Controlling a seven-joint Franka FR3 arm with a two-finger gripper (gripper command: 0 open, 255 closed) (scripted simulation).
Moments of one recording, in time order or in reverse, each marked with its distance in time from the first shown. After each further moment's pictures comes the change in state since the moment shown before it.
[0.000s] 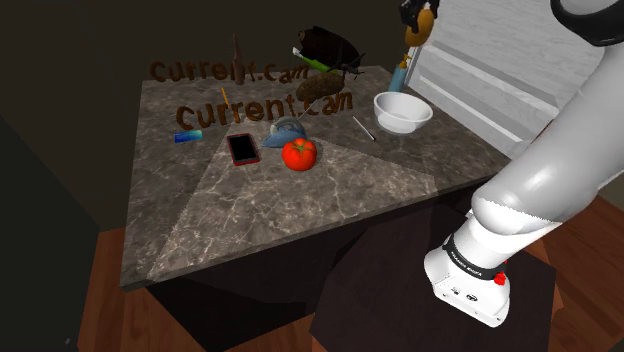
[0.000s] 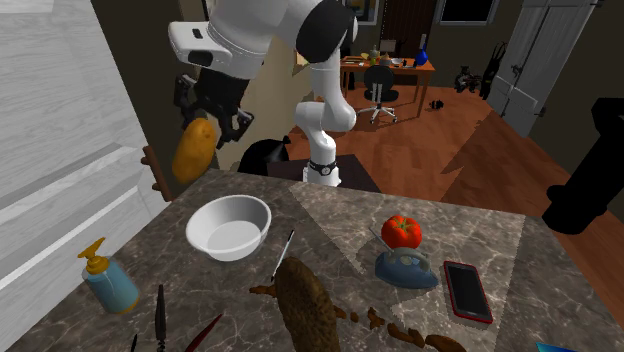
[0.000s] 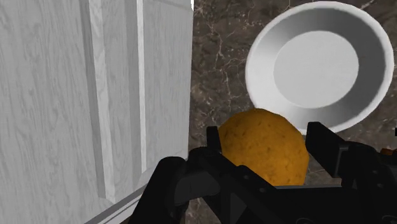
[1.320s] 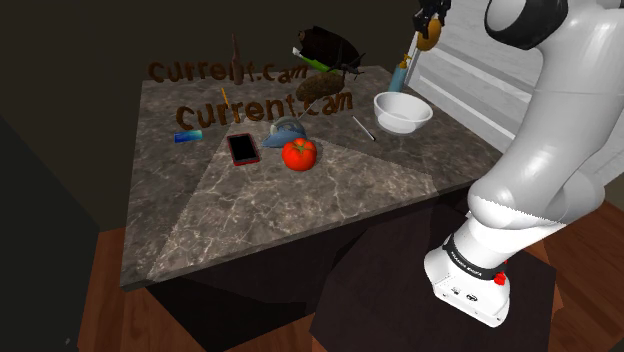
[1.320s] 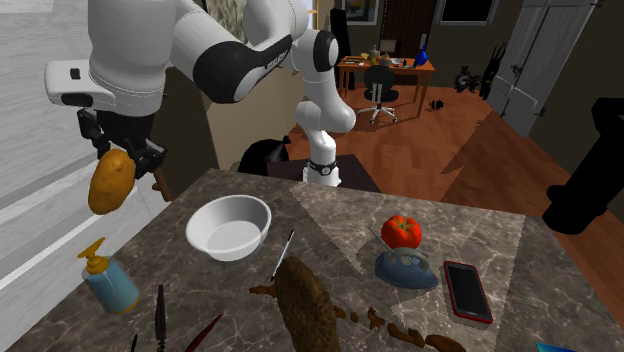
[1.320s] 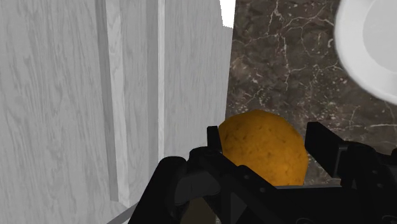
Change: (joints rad) arm -0.142 0.320 -0.092 0.307 0.014 0.140 -0.188
